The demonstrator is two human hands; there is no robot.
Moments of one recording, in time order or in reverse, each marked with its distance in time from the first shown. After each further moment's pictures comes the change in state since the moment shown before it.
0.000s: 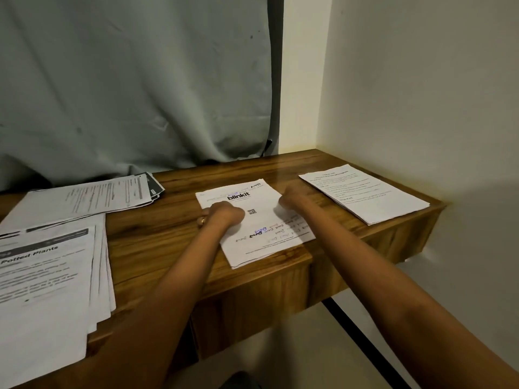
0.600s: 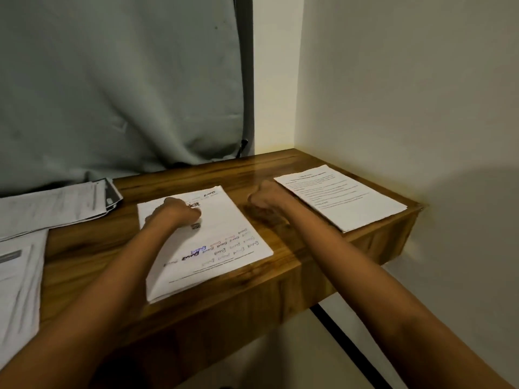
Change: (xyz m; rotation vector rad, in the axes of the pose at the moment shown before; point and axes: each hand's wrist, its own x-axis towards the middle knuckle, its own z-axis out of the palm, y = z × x) left_hand 0.040 0.011 -0.014 0.239 0.067 0.012; right_hand 0.021 0.023 -0.021 0.261 -0.077 -0.148
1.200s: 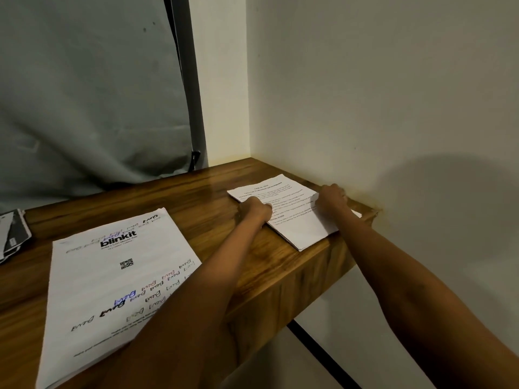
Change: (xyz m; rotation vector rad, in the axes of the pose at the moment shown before) left_hand 0.002 0.224 0.127 -0.455 -0.110 0.309; right_hand 0.053 0.213 -0.113 -0.413 0.465 0.420
